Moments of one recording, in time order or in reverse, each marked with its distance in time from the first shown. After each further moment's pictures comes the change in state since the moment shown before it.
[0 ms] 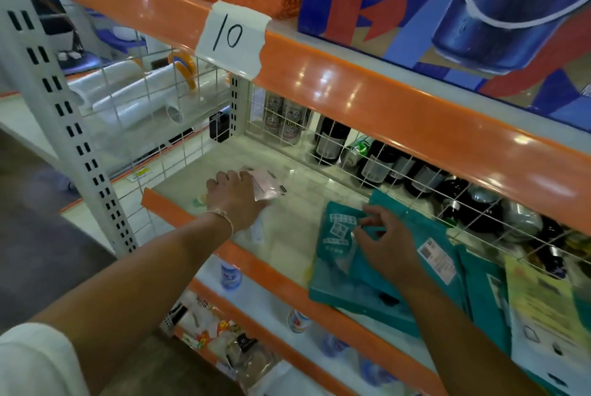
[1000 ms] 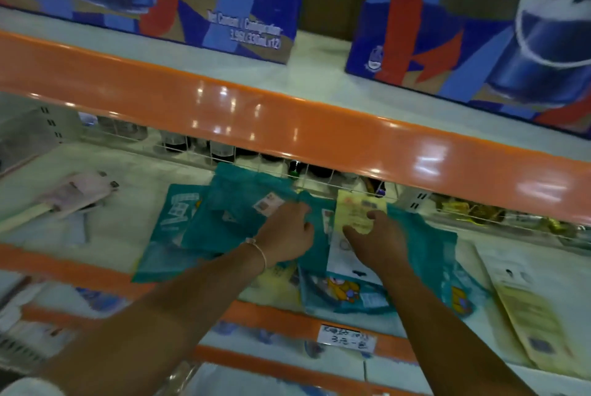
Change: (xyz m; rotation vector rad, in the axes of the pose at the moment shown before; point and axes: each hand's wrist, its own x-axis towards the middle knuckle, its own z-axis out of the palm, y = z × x) left_hand -0.155 0.348 -0.029 -0.693 -0.282 0.633; right_hand -0.093 0.175 -0.206 -0.297 0.247 0.517
